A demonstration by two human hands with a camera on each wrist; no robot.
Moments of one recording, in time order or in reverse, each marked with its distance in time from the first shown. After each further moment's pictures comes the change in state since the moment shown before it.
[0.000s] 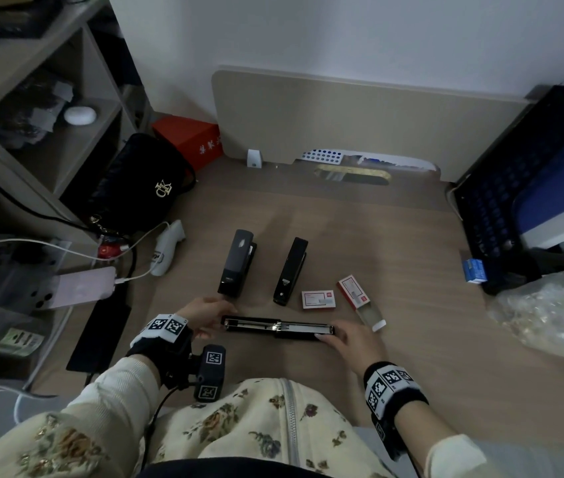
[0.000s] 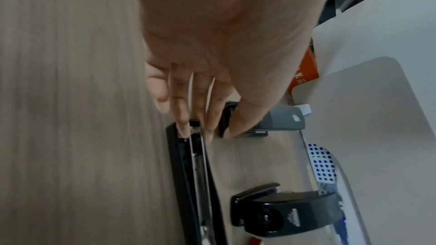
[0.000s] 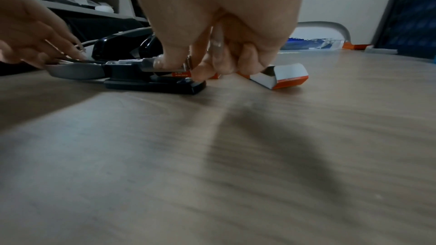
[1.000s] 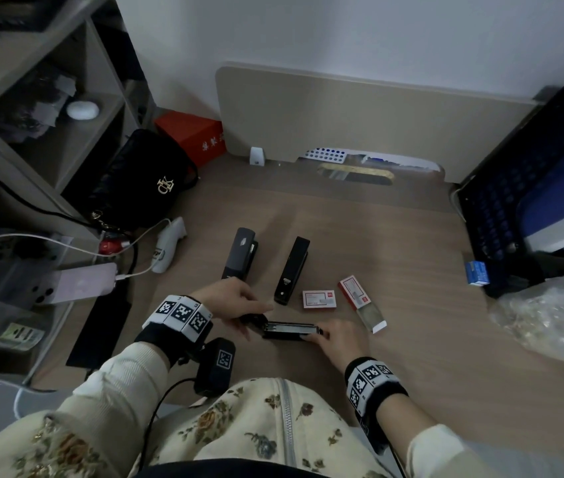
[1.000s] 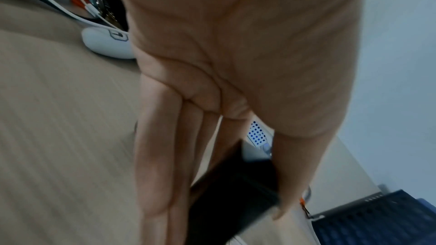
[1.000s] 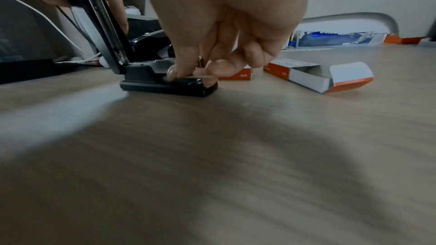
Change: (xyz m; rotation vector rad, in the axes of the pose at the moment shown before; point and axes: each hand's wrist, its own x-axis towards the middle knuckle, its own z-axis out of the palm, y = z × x) left_hand -0.046 0.054 0.015 0.412 -0.295 0.275; right_hand 0.010 -0.029 0.010 -0.124 -0.043 -0.003
